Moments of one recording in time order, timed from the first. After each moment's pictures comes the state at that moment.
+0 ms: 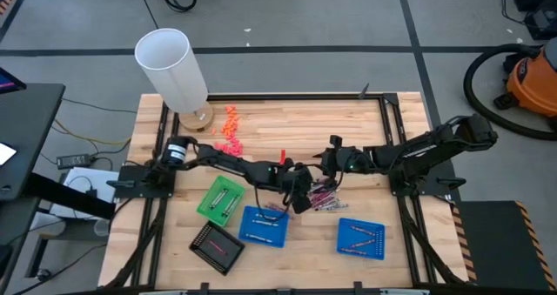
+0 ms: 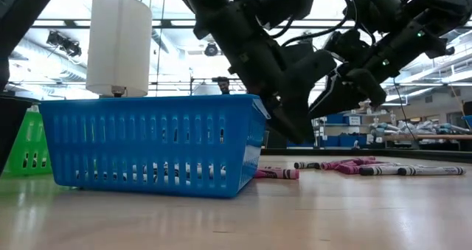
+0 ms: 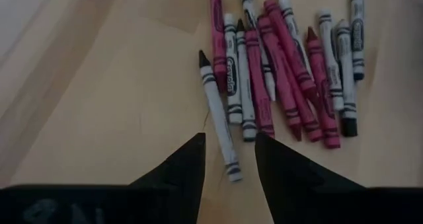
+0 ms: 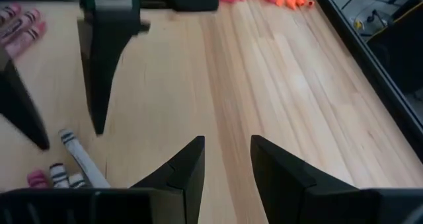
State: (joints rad) left arm -0.12 2.15 1.53 -0.30 -0.24 -0.42; right arm 0.03 1.29 0.44 0.24 0.35 -0.12
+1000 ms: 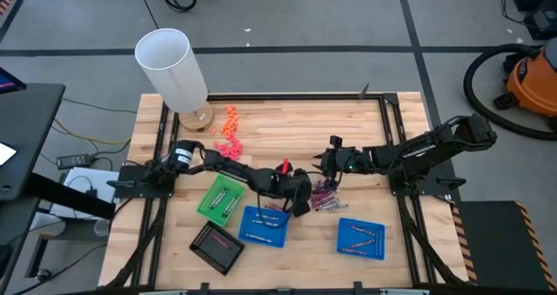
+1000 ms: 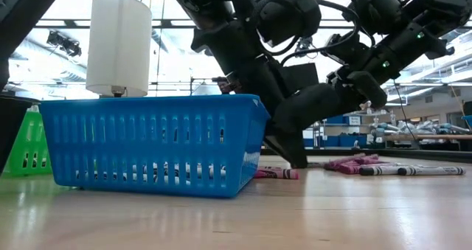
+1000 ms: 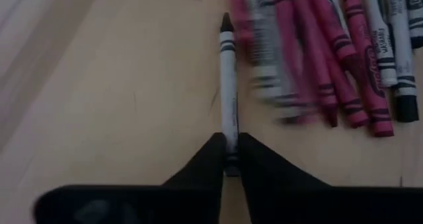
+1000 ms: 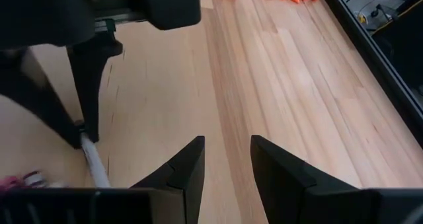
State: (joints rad) left arm -0.14 2.22 1.53 -0.31 -0.35 -0.42; right arm 0.03 1.30 0.44 0.23 0.35 -0.11
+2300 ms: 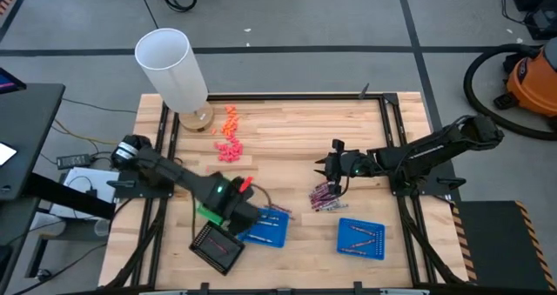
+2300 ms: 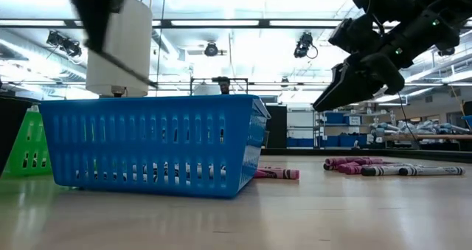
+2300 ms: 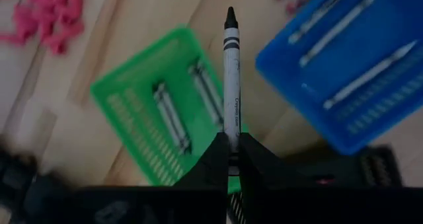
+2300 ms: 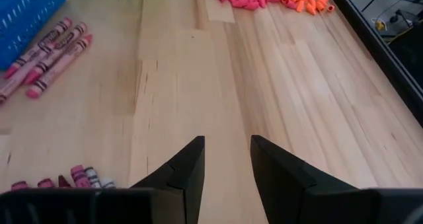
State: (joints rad) left arm -0.44 1.76 1.54 -1.38 -0.17 -1.01; right arm 0.10 1.22 0.44 0.16 0.34 -0.06
